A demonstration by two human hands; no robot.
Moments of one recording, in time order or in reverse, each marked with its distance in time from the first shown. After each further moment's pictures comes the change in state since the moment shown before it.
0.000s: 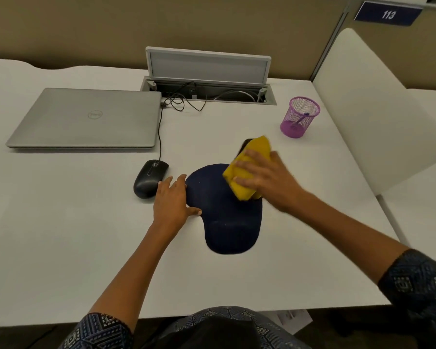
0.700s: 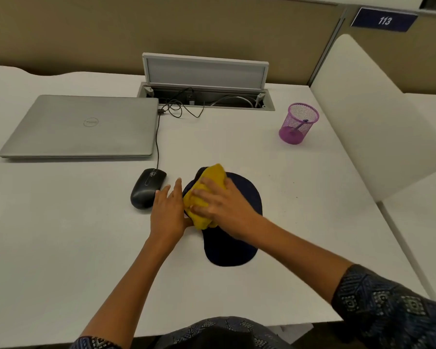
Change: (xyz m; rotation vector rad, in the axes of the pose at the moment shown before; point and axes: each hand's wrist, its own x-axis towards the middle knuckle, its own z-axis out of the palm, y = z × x) left_hand 0.001 -0.002 0.002 -0.027 0.031 0.003; right_hand 0.044 -0.071 0.003 0.147 0.040 -0.089
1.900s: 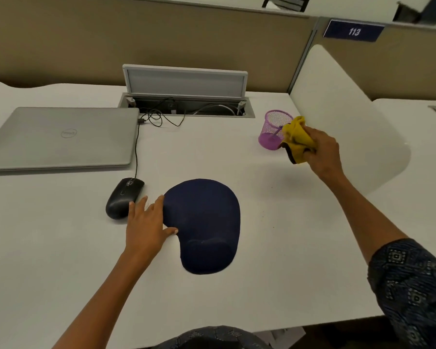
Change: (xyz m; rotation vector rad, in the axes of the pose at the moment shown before) left_hand -0.013 0.009 0.001 0.231 0.020 0.040; right_hand -0.118 0.205 -0.018 0.522 0.444 0.952
